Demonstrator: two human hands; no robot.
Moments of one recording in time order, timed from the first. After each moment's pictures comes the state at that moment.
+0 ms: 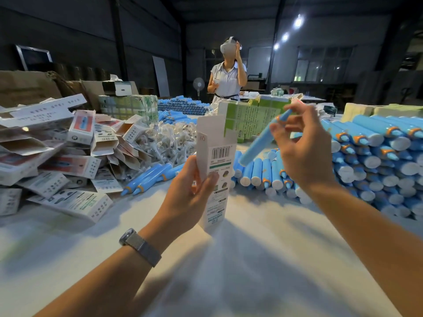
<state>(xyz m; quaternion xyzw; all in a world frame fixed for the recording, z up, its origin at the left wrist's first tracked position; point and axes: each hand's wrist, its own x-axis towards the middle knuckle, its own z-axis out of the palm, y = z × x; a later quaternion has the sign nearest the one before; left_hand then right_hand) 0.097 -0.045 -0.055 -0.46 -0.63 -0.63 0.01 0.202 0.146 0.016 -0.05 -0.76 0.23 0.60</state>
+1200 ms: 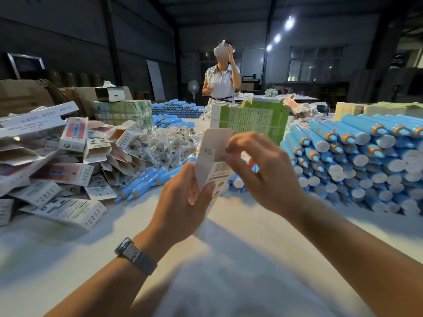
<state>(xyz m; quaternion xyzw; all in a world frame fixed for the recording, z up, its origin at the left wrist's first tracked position) 0.102 -0.044 -0.055 -0.50 -0.67 -0.52 0.21 0.205 0.109 -0.003 0.11 -0.83 0.13 0.53</state>
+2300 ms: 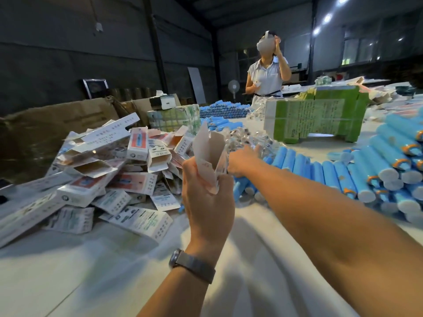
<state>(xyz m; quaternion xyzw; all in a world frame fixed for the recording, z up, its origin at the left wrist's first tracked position) 0.040 -0.063 -0.055 -0.27 -0.62 -0.65 0.36 -0.066 0.093 -0.020 -0.16 -0.98 -0.08 0.02</state>
